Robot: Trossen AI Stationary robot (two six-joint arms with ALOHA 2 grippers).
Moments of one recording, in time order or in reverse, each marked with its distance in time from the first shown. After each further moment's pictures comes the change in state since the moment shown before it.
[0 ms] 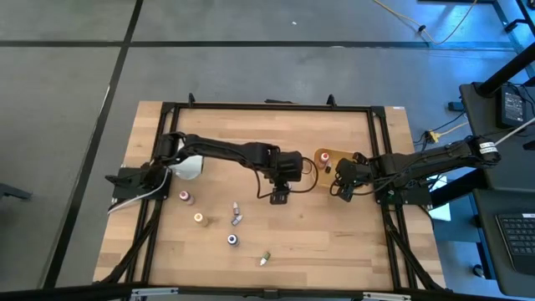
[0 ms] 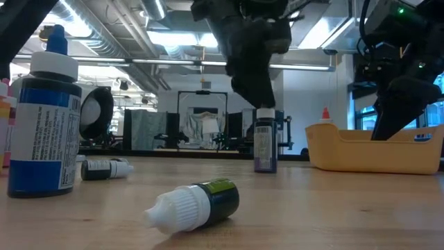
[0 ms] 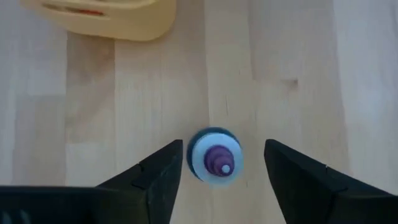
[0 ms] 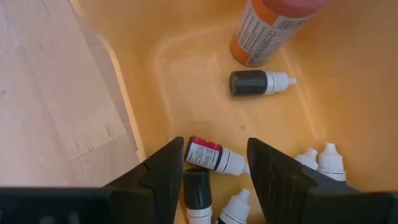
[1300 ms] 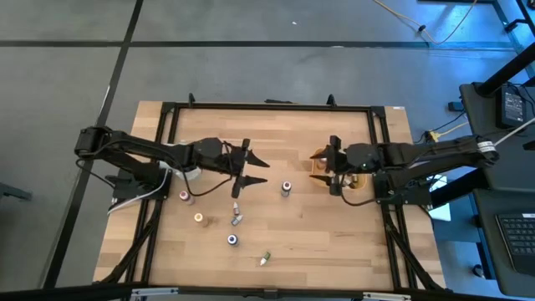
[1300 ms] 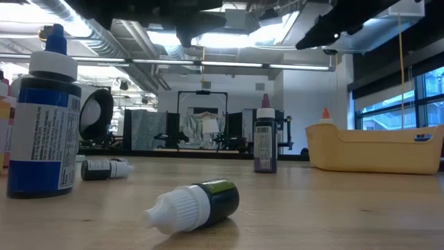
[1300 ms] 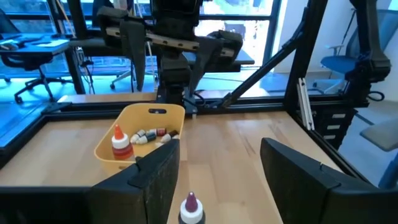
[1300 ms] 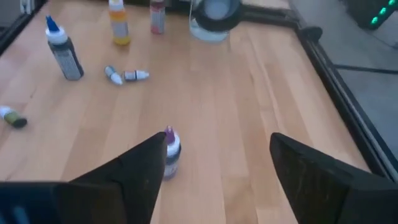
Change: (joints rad) left arm 0.007 -0.771 -1.037 1.220 0.052 -0.021; right arm 0.002 0.049 0.329 0.339 -0.062 -0.579
